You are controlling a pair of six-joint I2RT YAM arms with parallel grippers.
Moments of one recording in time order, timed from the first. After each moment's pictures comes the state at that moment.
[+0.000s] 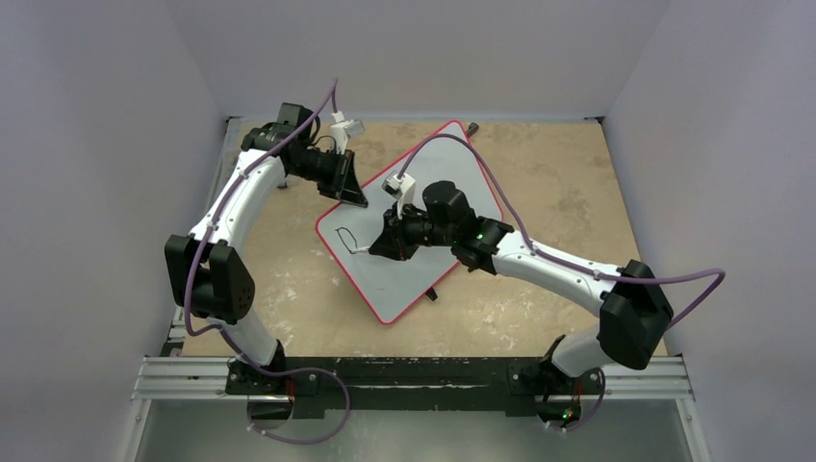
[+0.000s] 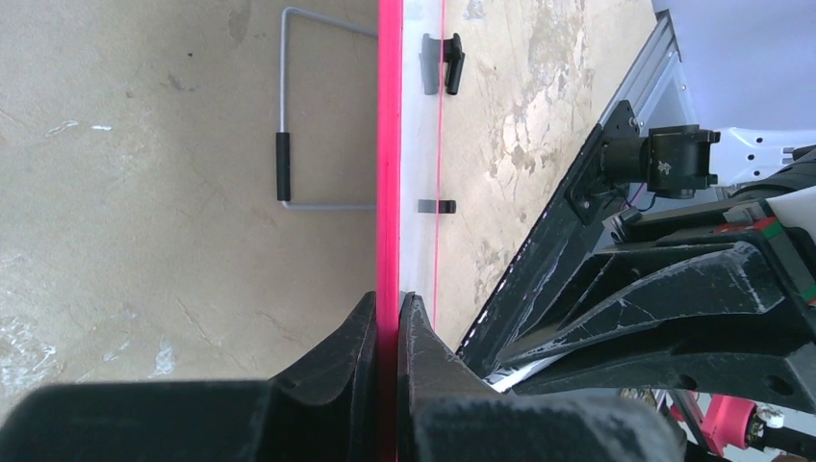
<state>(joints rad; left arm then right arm) -0.21 1.69 1.62 -1.02 0.81 0.13 0.86 1.47 1.08 -0.02 -0.38 0.30</state>
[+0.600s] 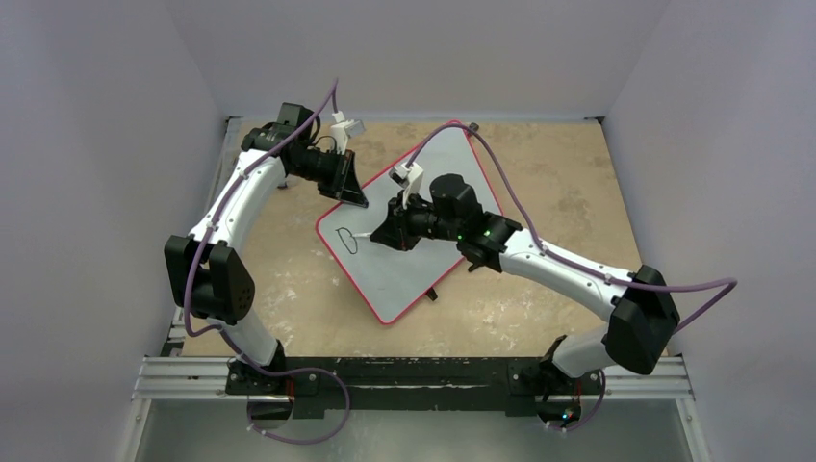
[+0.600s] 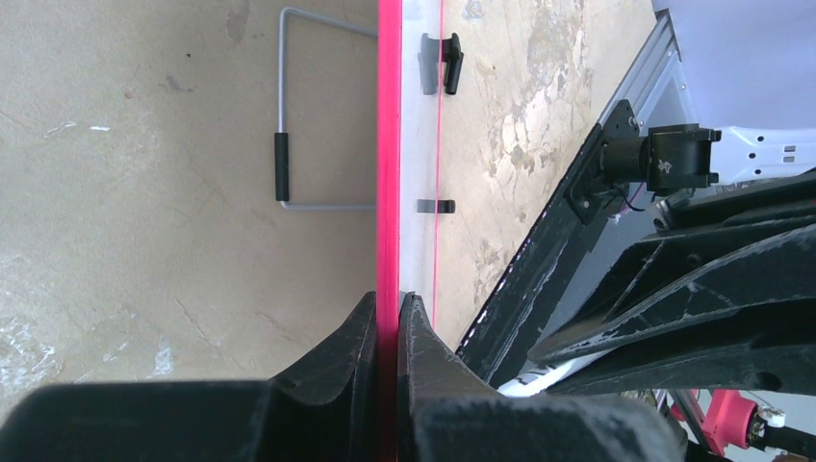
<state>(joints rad) -0.22 1.69 1.62 -1.02 0.80 0.13 0.86 1.43 1.10 -0.02 -0.35 0.32</state>
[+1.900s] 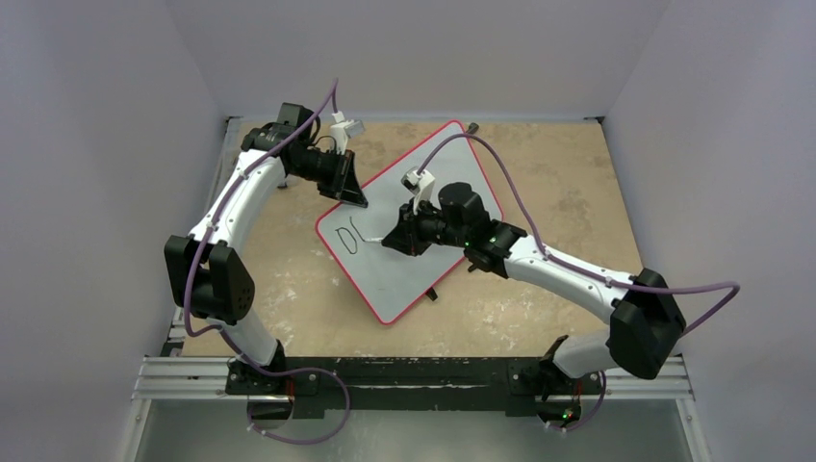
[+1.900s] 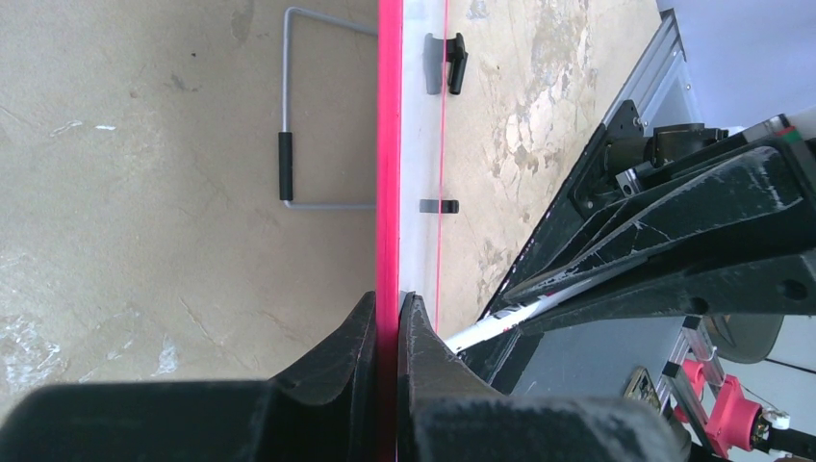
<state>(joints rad) -0.22 1.69 1.62 -1.02 0.80 0.13 0.81 1.41 1.01 0.02 -0.31 0.34</state>
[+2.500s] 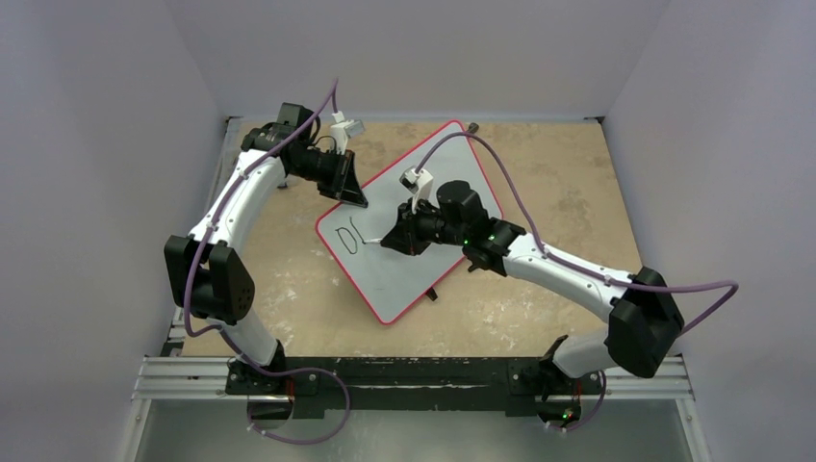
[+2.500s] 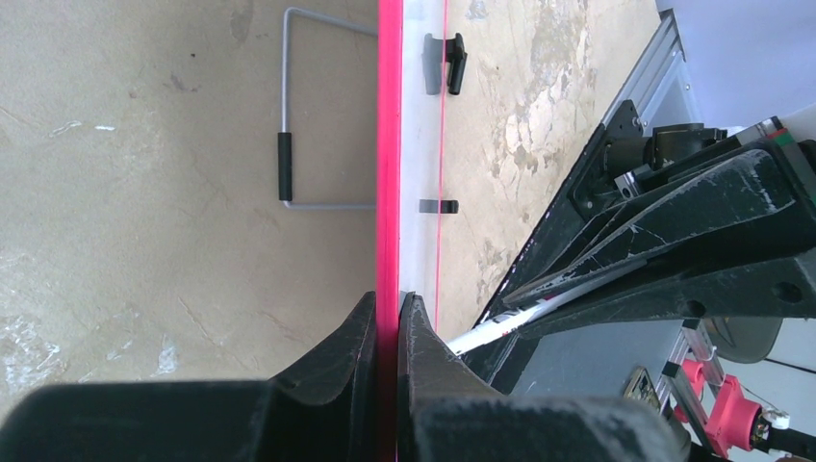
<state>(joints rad) -0.22 1.69 1.62 -1.02 0.80 0.13 0.81 1.40 1.01 0.00 -0.32 0.35</state>
